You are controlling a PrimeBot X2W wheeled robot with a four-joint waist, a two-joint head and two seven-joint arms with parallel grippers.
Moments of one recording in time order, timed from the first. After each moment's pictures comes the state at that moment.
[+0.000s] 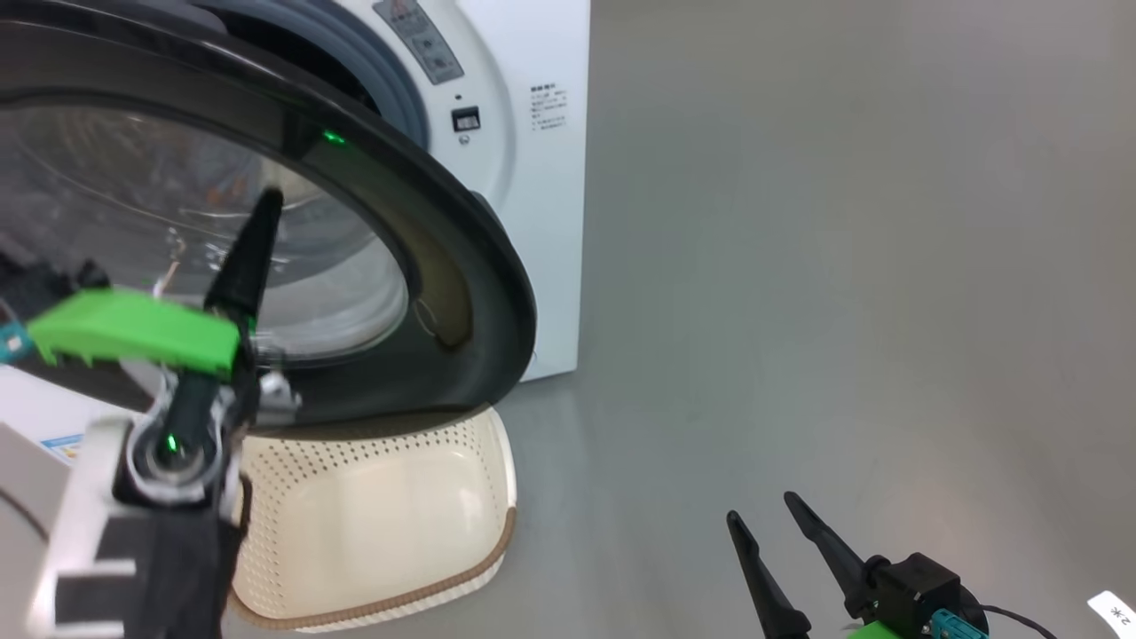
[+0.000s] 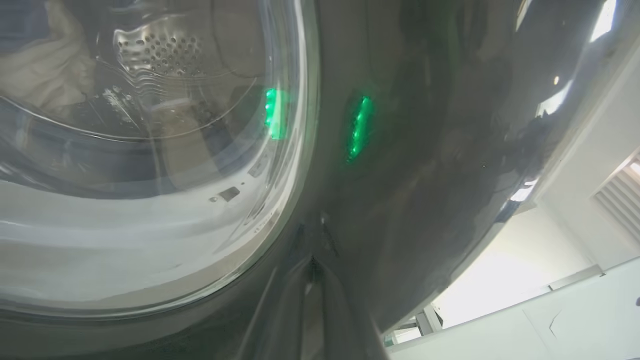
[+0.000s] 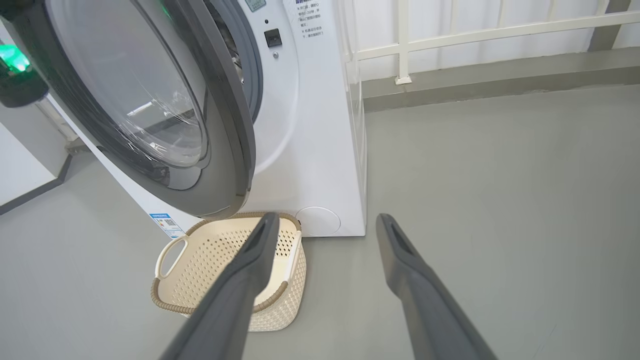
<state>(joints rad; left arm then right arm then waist) -0.61 0.11 -0.09 0.36 -1.43 -0.12 0.16 0.02 -0.05 0.21 0.19 0.23 0.13 -0.26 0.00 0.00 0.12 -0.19</state>
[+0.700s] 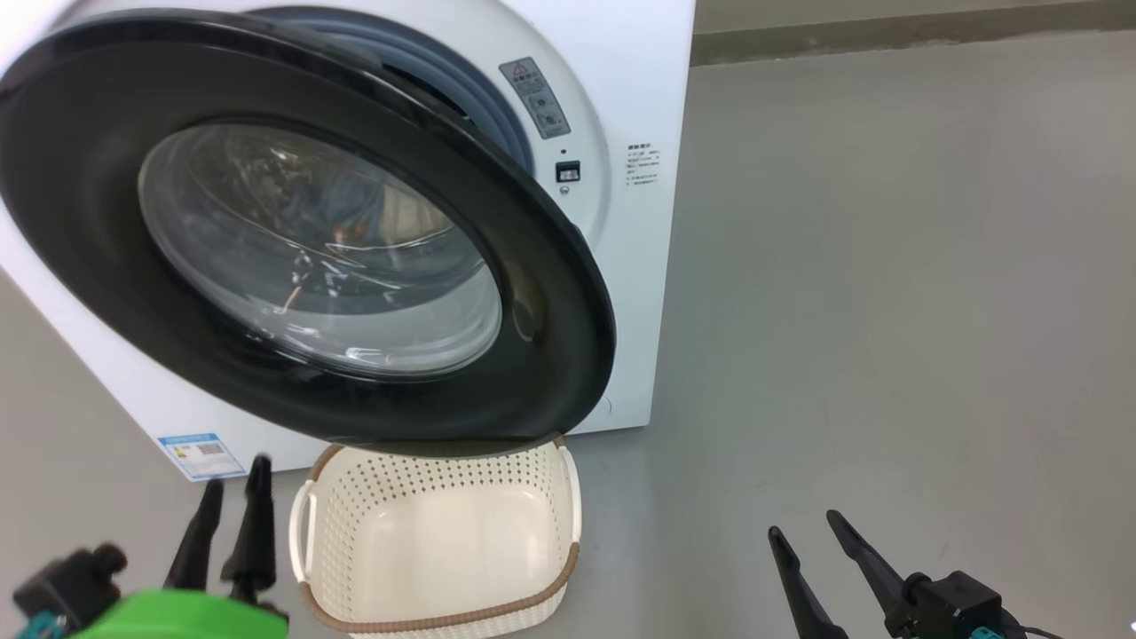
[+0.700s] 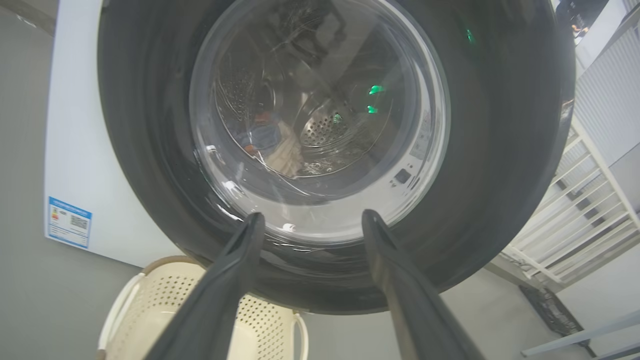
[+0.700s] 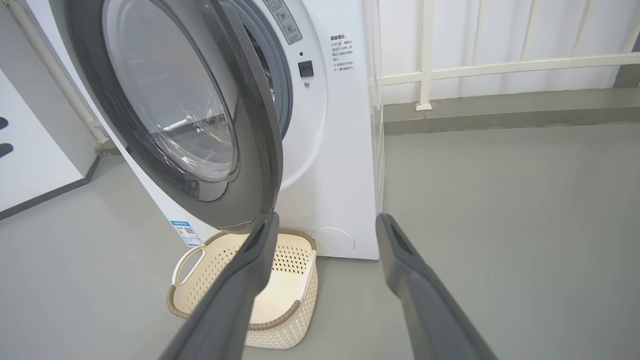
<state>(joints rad) -0.10 0.24 -0.21 0.20 -1.00 -0.10 -0.24 0.07 -0.09 0.16 0.18 0.24 0.13 -0.26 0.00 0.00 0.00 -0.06</state>
